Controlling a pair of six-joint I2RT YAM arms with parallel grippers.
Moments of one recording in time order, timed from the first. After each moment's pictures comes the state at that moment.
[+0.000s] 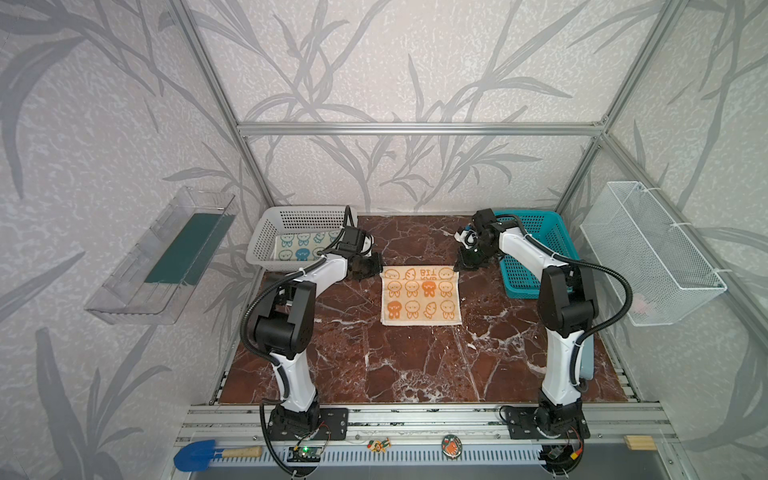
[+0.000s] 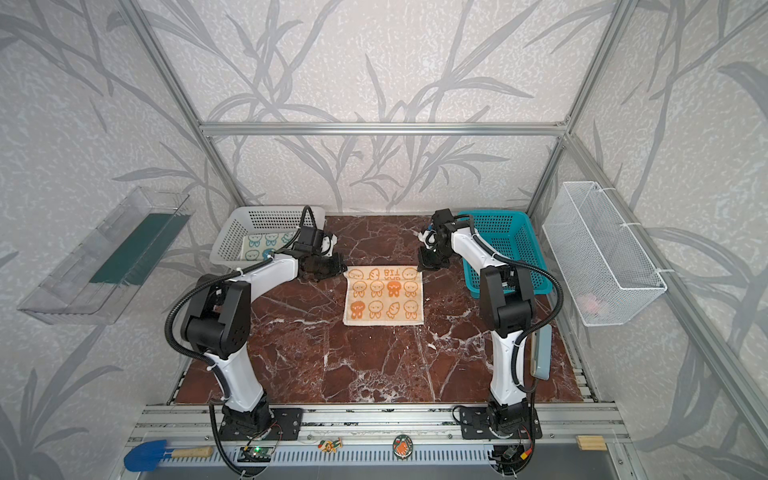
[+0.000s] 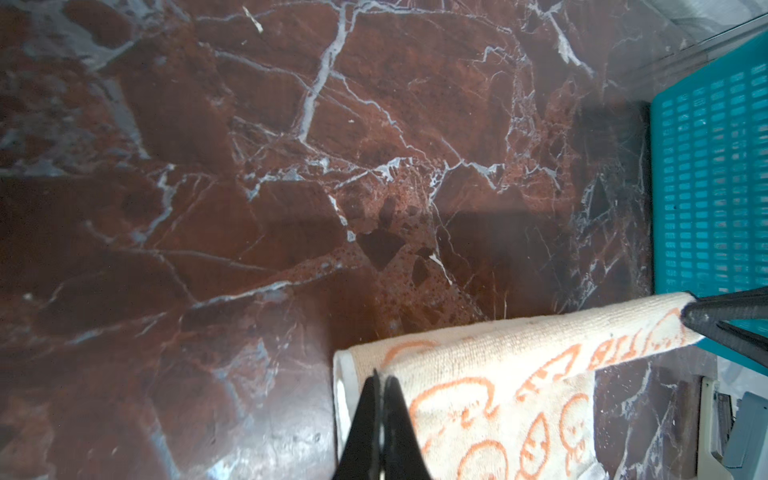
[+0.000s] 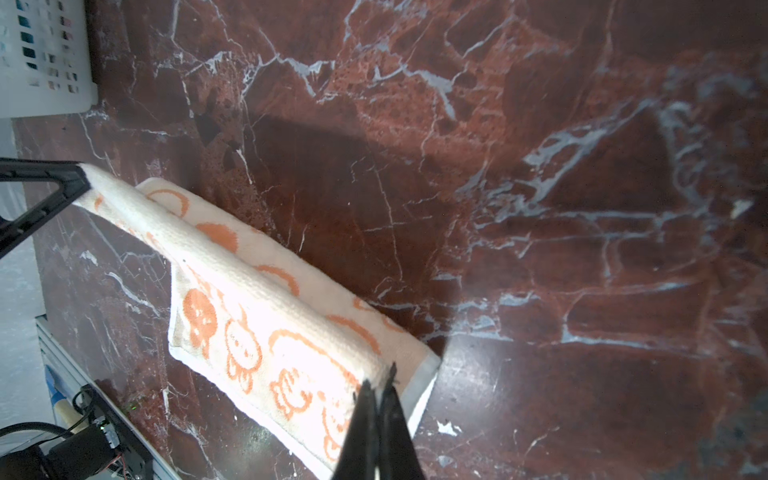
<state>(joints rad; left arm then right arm) -0.23 1.83 1.21 -0.32 0.32 -0.43 0.26 2.06 1.67 -0.89 -0.44 0.14</state>
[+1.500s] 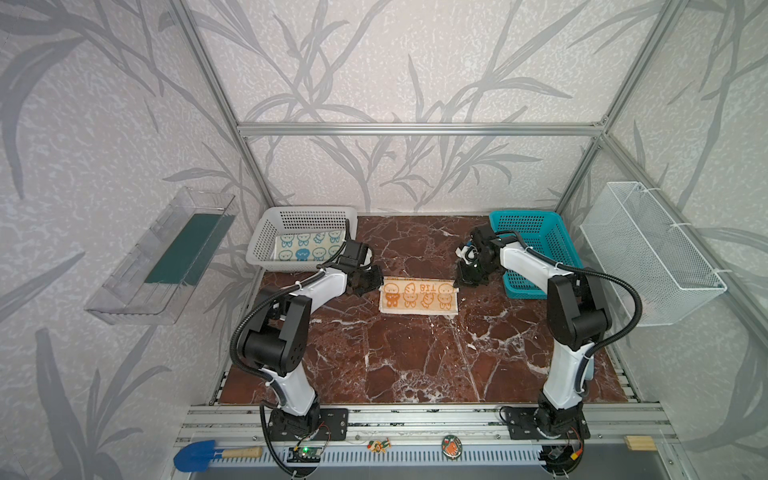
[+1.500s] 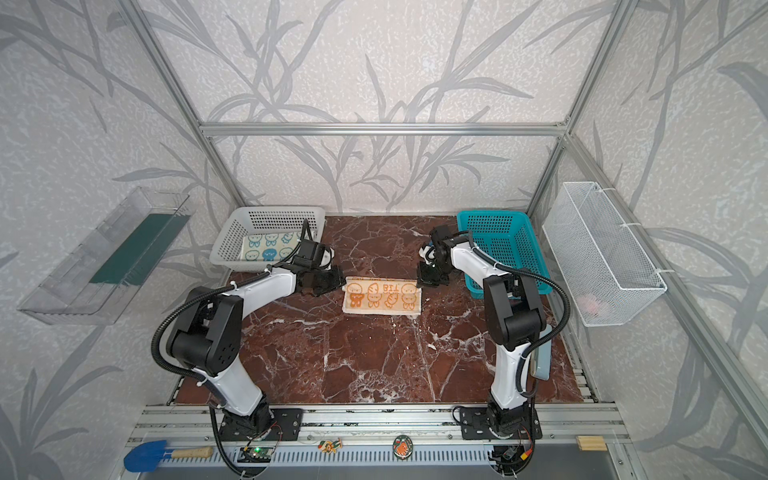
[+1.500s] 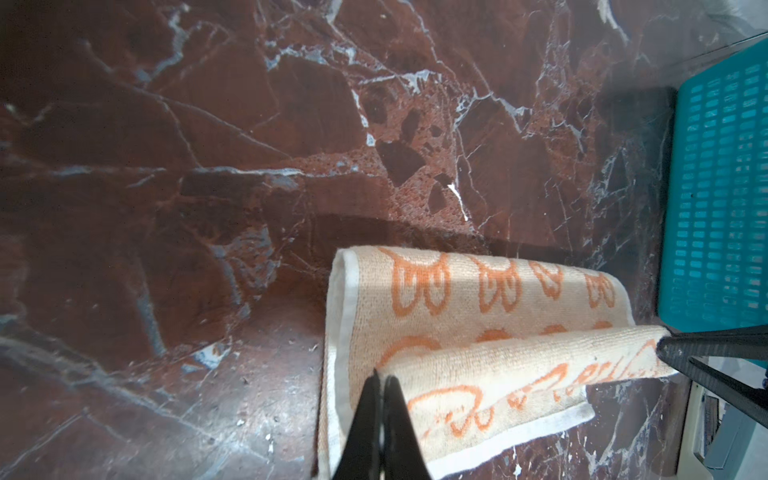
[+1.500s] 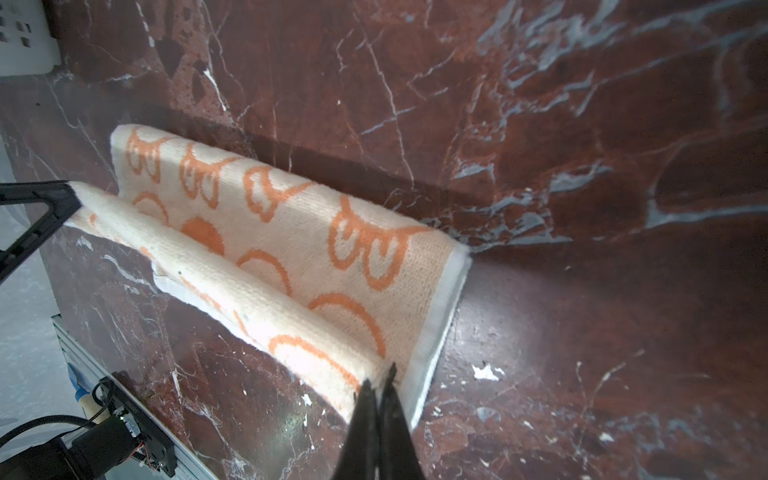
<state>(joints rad) -0.28 1.72 1.06 -0.30 0.27 -0.55 0.30 1.94 1.44 -0.80 -0.45 0.26</state>
